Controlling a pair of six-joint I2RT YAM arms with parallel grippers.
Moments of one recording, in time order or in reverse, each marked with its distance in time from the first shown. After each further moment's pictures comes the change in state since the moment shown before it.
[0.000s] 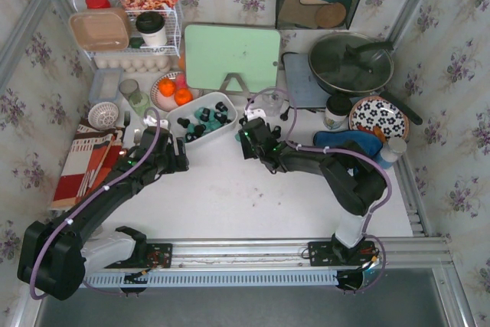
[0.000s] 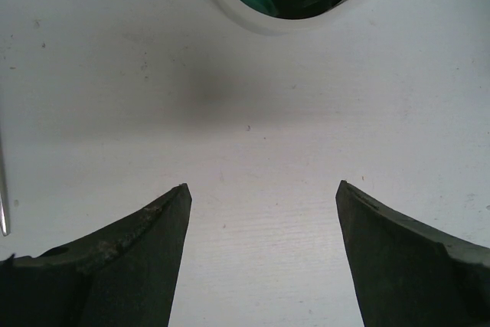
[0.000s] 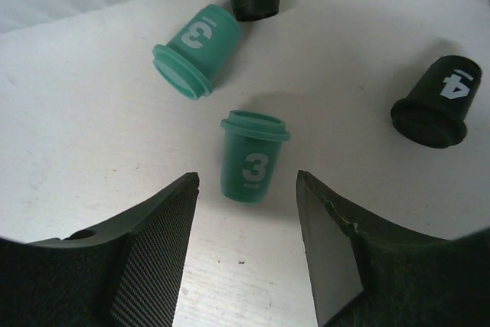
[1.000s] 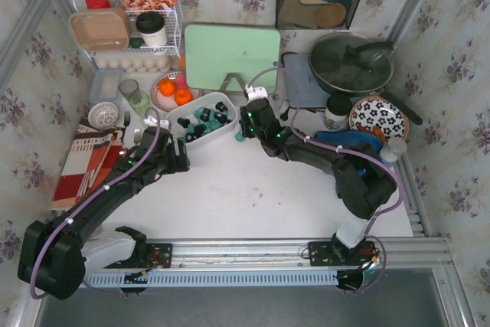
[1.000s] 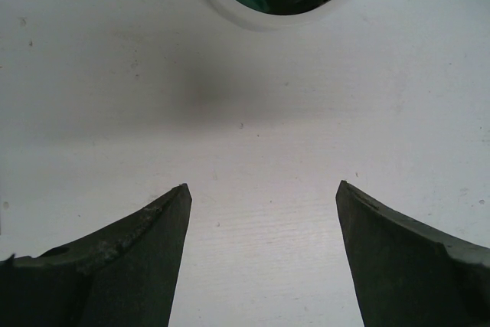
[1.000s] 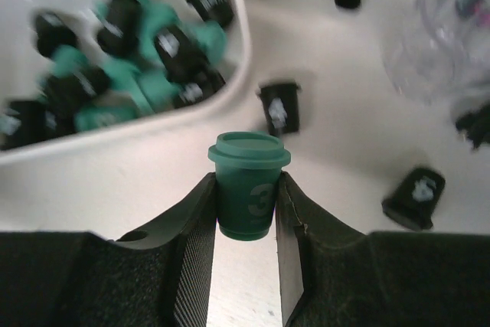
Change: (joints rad) left arm 0.000 0.003 0.000 0.000 0.019 -0.003; right arm -0.042 -0.034 0.109 0.021 -0.059 -0.005
